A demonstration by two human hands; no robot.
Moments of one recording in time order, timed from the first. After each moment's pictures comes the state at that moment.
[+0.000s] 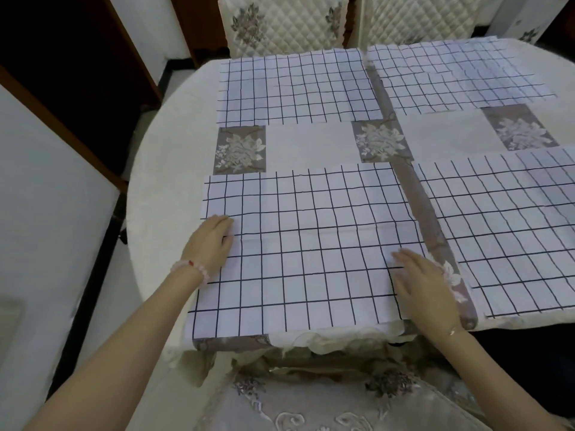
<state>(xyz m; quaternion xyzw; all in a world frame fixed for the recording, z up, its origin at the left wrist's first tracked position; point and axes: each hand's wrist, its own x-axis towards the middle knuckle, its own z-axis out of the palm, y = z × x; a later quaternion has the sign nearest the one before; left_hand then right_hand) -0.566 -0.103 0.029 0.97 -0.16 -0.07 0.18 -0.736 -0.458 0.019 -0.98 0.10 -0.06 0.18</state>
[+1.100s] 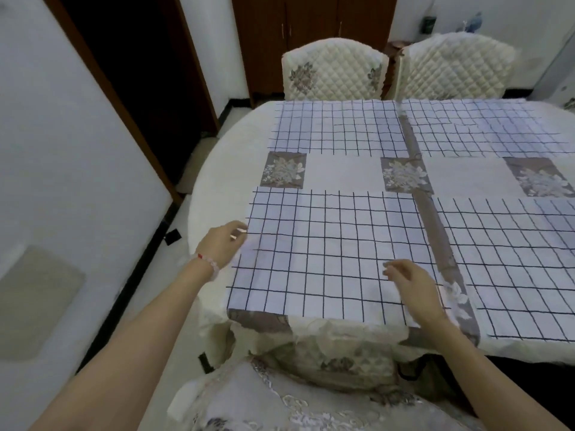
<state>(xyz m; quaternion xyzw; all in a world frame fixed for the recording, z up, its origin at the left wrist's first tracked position) -0.634 -0.073 0.106 0.94 0.02 -0.09 0.34 -0.733 -0.418 0.074 -0.85 0.18 0.01 0.49</state>
